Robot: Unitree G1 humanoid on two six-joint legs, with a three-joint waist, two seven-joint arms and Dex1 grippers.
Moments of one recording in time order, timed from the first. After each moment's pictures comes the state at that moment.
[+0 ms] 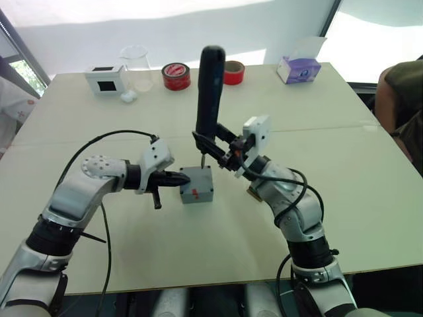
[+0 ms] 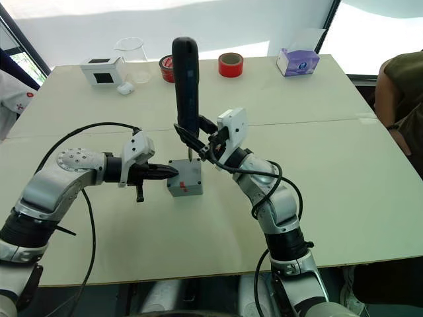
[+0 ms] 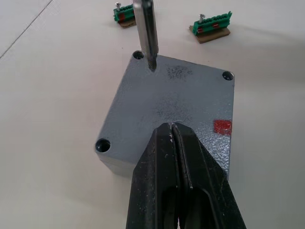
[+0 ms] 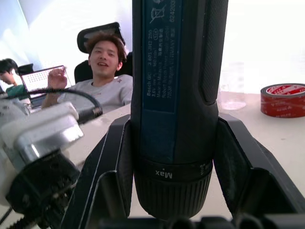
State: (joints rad) left arm -0.52 0.77 -0.18 -0.19 -0.38 0.64 -1.03; right arm -0.47 -0.11 0.15 -0.18 0.41 0.33 0.51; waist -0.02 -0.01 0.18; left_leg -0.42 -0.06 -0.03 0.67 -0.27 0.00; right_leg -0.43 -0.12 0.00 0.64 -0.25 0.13
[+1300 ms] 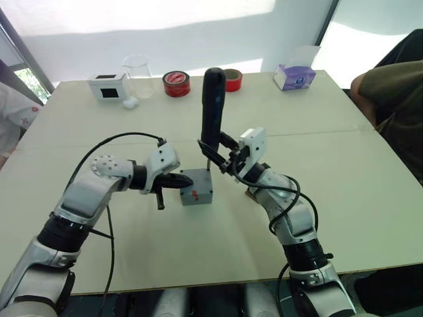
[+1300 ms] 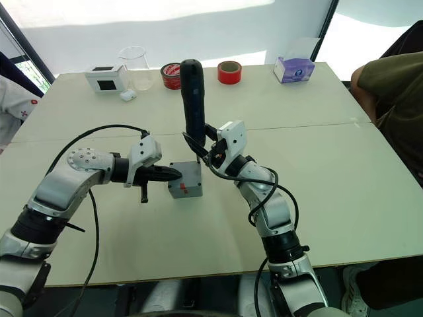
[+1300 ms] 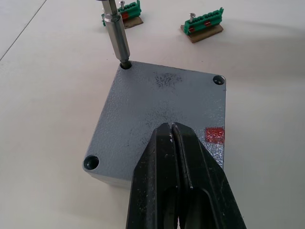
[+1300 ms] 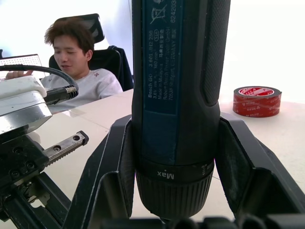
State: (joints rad) left arm -0.55 0.72 -0.24 -0.13 -0.29 0.60 -1.08; right arm -0.43 -0.10 0.16 -0.08 0.28 0.21 0.51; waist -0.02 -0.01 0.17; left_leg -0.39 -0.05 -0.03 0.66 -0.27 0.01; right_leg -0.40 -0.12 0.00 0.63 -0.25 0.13
